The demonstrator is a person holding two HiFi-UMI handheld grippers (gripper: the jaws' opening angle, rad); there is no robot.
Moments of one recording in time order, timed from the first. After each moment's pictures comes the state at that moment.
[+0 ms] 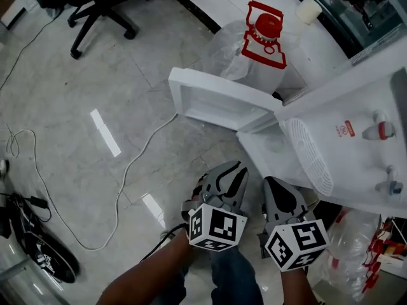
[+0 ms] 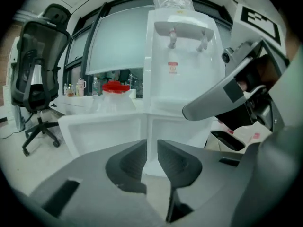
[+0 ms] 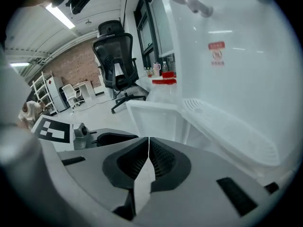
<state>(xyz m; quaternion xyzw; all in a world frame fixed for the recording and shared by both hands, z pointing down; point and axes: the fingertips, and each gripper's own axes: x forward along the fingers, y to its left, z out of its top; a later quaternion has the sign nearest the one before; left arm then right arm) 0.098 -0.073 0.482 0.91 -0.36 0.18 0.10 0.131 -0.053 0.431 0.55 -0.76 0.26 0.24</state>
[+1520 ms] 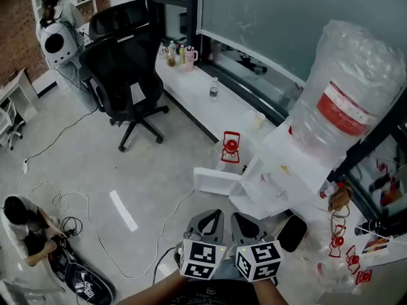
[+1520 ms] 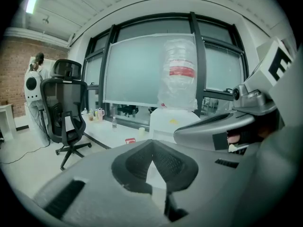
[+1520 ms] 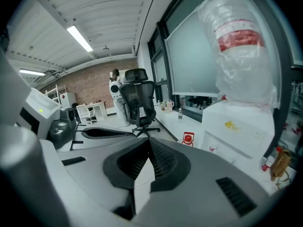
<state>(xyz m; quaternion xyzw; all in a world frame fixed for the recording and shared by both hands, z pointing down) -0.030 0.047 -0.003 0.89 -0.42 0.15 0.11 0.004 0.061 -0.017 0.55 -0.80 0.18 0.16</state>
